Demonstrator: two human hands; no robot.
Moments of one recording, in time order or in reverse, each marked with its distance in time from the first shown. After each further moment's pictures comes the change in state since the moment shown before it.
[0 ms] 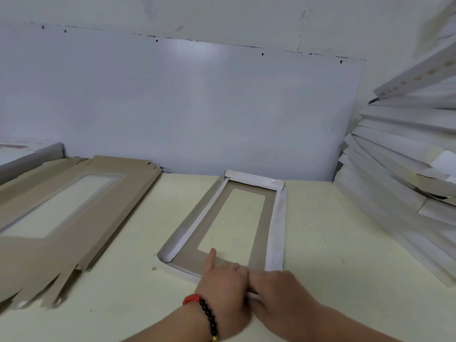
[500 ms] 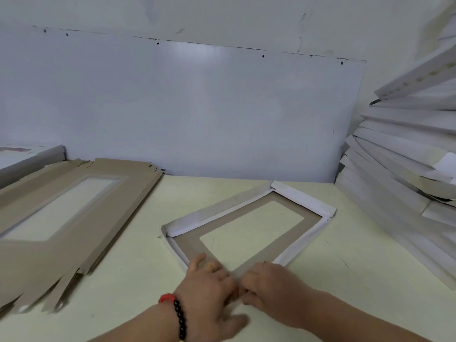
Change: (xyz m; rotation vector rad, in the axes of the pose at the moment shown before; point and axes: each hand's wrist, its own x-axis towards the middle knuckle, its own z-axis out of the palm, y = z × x) left_hand -0.022 -0.043 0.000 0.053 0.228 0.215; right_hand 0.022 0.014 0.000 -0.157 -0.094 -0.191
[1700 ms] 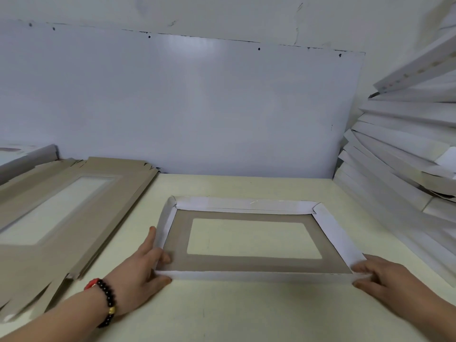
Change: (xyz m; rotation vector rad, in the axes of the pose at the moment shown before) left_hand -0.036 -0.100 -0.028 -0.288 -0.190 -0.441; right_hand -0.156 0.136 0.001 0.252 0.175 0.660
